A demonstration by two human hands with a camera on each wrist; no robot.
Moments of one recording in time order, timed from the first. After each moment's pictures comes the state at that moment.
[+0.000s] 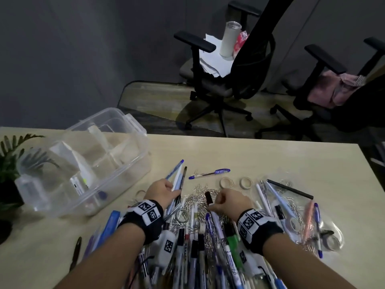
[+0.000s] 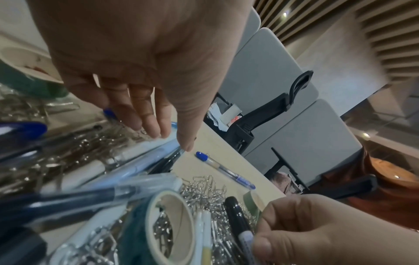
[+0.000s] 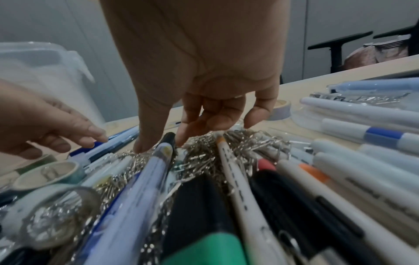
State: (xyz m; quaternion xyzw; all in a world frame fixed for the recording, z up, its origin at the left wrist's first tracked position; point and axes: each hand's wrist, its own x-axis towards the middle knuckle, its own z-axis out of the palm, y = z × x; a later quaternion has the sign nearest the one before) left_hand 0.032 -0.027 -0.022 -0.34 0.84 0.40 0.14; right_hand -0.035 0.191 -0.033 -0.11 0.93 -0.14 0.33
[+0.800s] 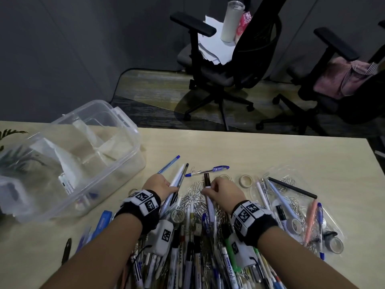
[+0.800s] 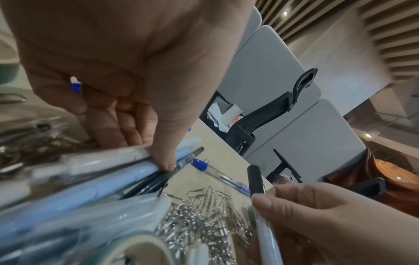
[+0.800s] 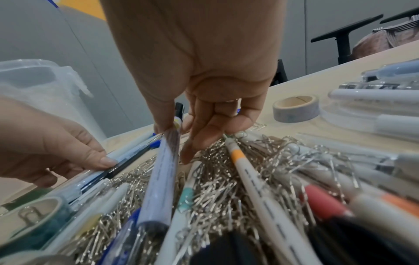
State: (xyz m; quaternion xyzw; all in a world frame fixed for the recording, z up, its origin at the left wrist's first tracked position) left_hand 0.000 -0.035 -0.038 -0.30 0.85 0.35 0.26; right_hand -0.057 0.172 -0.037 -0.11 0.91 -0.22 0.32
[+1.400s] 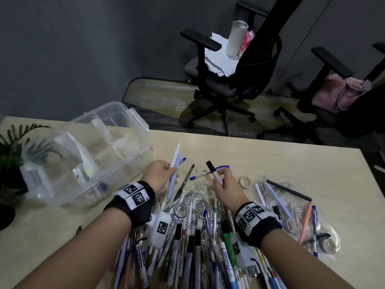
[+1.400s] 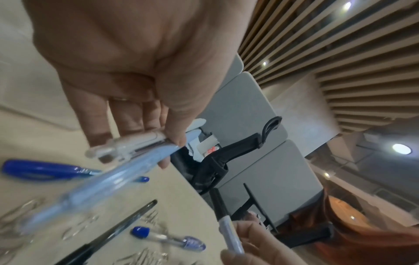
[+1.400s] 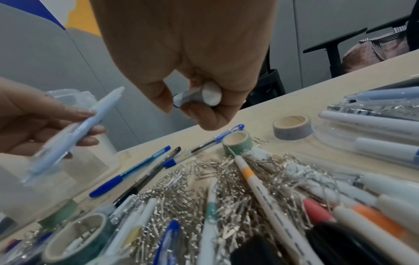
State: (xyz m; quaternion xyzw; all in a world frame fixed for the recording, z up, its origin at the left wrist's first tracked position) left_hand 0.015 -0.041 0.030 -0.28 0.81 0.50 0.10; right_hand -0.041 0.176 -0.006 -0.12 0.89 -0.37 0.25
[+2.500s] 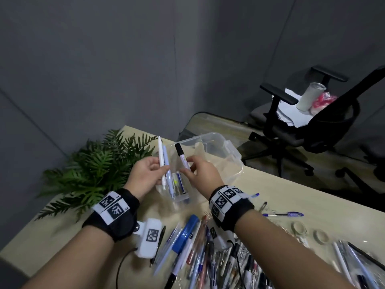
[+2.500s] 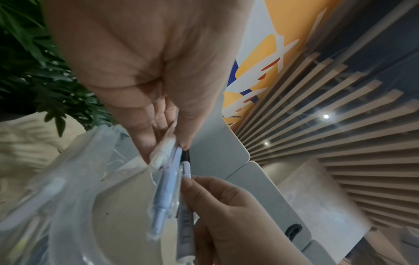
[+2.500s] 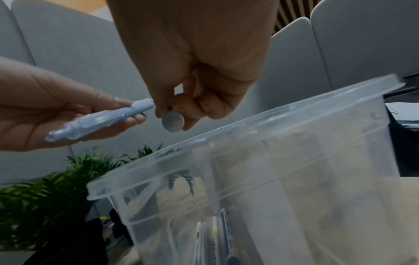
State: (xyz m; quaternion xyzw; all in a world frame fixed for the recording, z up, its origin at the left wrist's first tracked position) left_hand 0.179 -0.231 0.128 -0.37 0.68 0.60 -0.17; right_hand 0.049 -0.116 0.098 -0.40 0.83 -0.34 0.17
